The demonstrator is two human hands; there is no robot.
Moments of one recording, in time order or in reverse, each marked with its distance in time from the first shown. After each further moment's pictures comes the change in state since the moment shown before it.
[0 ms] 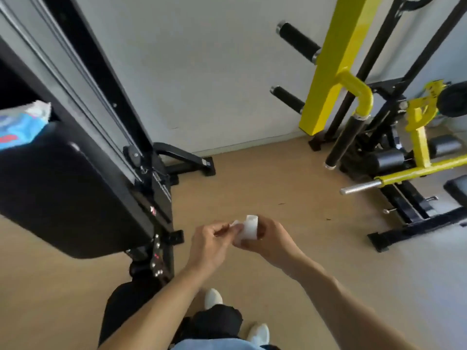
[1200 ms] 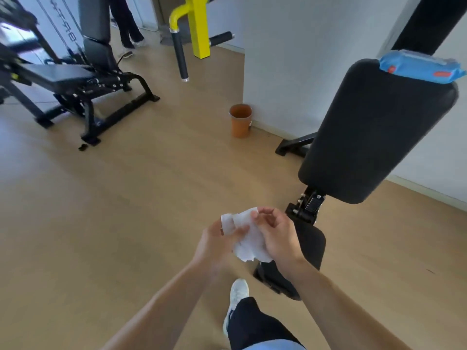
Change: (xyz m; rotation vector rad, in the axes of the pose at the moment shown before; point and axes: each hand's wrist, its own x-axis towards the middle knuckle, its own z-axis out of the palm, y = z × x) left_hand -0.390 -0.301 -0.369 -0.599 0.523 -0.340; right_hand -0.242 -0.084 0.537 0.072 -0.453 -0.089
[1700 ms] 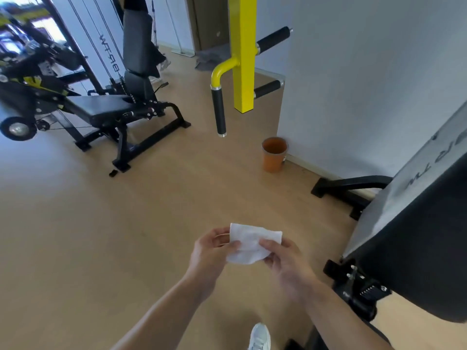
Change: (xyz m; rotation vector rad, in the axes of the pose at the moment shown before) left_hand 0.205 0.119 -0.125 -0.133 0.240 -0.010; right_hand 0.242 -0.064 0.100 0.368 -0.417 0.173
